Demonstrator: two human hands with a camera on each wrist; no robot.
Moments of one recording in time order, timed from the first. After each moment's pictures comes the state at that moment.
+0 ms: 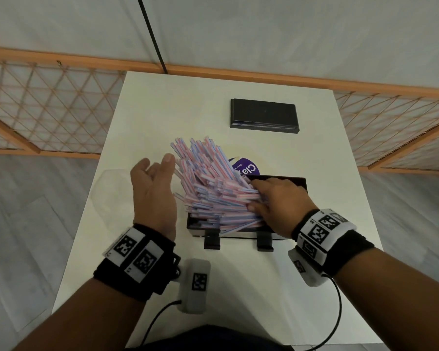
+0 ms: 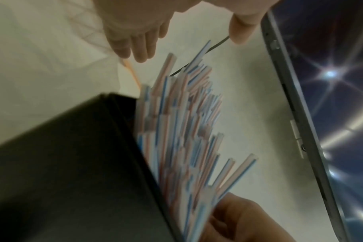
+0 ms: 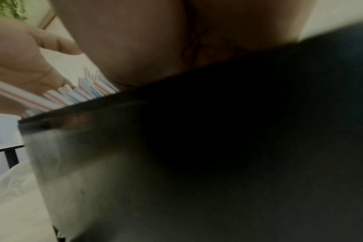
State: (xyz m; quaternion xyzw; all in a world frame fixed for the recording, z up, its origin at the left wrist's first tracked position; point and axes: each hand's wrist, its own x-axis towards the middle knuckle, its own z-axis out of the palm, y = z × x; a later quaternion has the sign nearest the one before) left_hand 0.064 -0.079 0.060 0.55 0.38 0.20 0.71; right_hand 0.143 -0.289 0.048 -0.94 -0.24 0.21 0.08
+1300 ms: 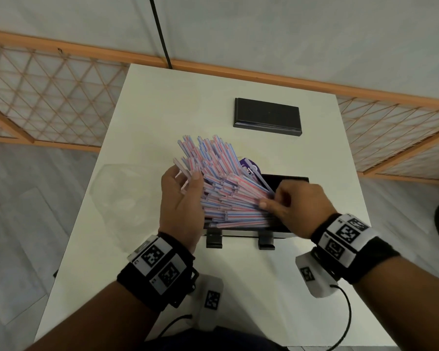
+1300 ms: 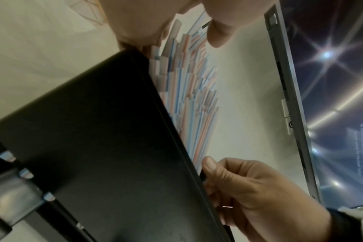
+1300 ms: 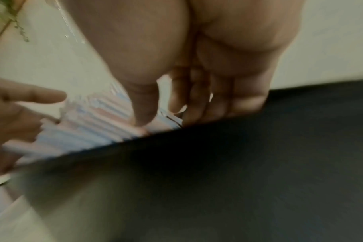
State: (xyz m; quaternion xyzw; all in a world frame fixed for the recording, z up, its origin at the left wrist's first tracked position) left_hand 0.054 -0.105 0.041 0.56 0.32 0.15 0.75; right_hand 0.142 -0.303 0.063 -0.96 -0.16 0.16 0.18
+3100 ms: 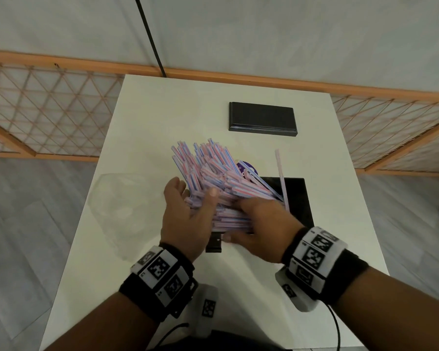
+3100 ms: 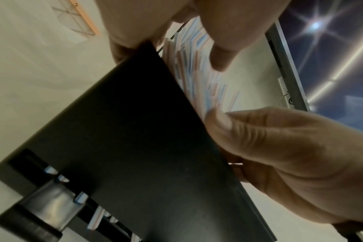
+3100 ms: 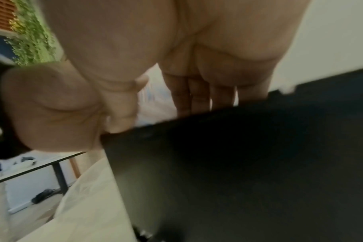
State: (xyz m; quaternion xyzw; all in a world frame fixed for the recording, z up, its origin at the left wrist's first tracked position) left_hand 0.044 -0.111 0.030 0.70 0.28 0.14 0.64; right_hand 0.108 -0.269 0.055 -0.90 -0.30 0.23 0.22
